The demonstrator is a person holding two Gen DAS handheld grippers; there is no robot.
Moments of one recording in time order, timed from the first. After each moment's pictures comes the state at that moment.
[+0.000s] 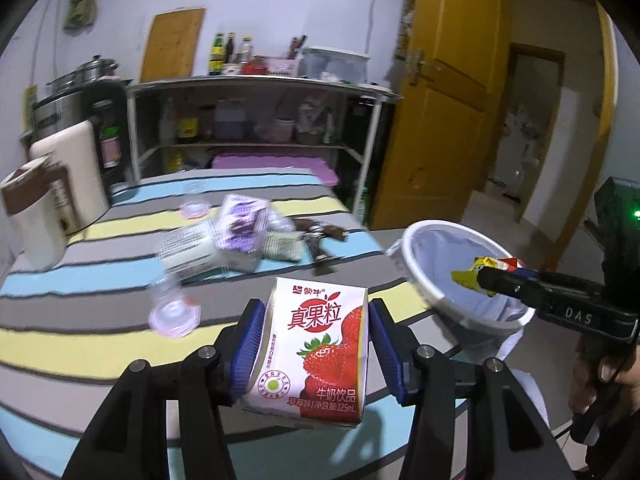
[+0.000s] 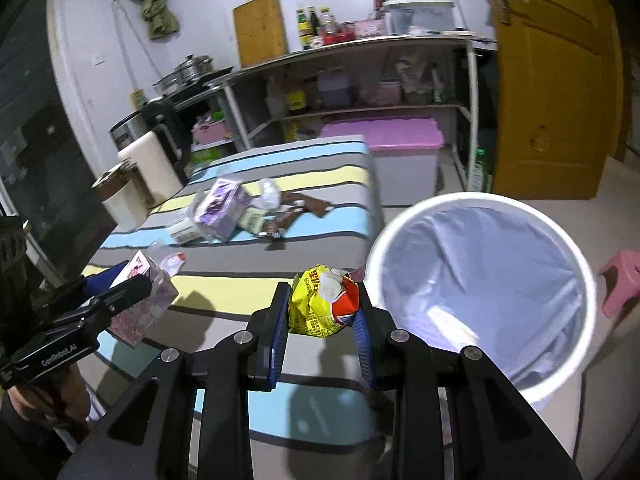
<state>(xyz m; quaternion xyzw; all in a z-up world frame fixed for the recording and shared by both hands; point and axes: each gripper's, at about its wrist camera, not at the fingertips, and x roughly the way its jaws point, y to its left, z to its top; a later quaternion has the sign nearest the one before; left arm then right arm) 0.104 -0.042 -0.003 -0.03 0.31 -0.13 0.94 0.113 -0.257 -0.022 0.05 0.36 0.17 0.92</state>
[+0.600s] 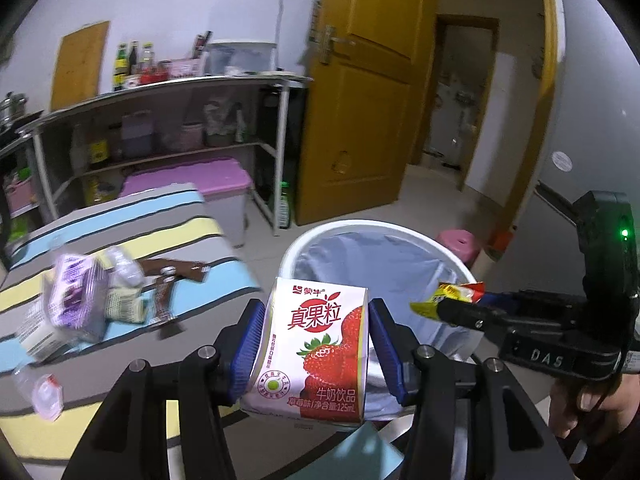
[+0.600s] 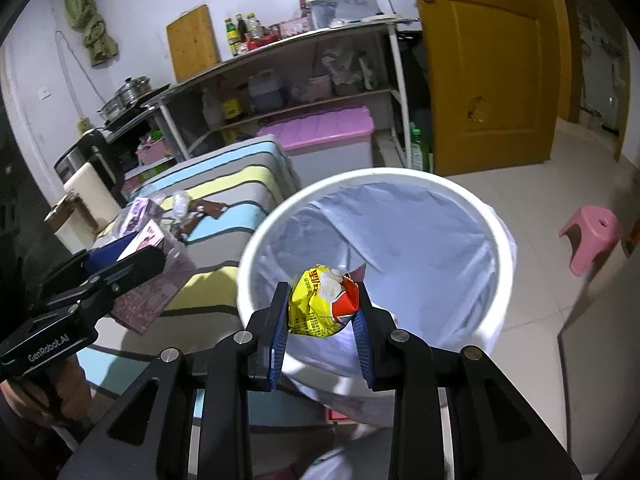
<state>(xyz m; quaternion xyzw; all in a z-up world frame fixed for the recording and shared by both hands) 0.156 -0.168 -0.006 0.02 0.32 -0.26 0.91 0.113 -0.345 -0.040 0.09 0.37 0.08 0.92</state>
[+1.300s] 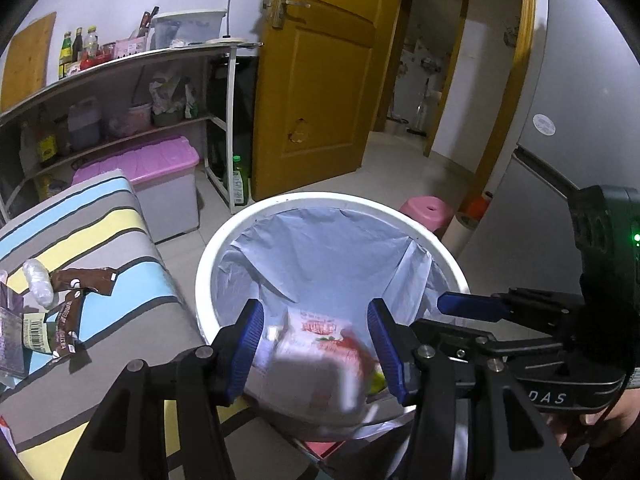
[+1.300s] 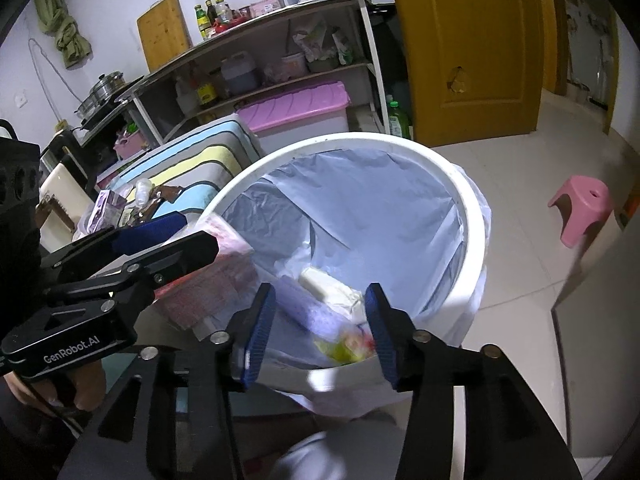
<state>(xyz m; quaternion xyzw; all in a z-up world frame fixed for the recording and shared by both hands) 0.193 -0.228 -0.036 0.04 0.36 -0.32 0.88 0.125 -0.373 -0.065 0.11 0.41 0.06 0.90</state>
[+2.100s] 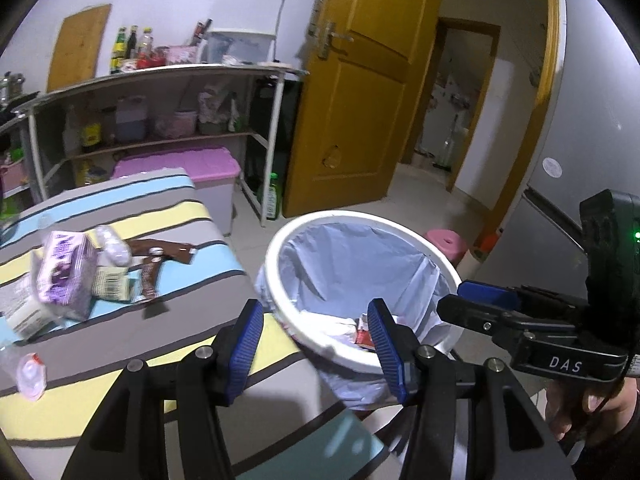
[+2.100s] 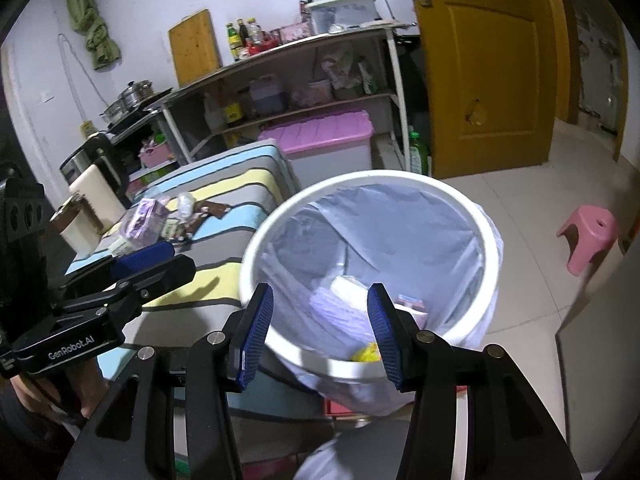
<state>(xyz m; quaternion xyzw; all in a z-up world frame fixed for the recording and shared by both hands) 0.142 -0.153 -0.008 -0.01 0.33 -0.27 0.91 0.097 -0.346 -0.029 0.09 0.36 0.09 0.92</state>
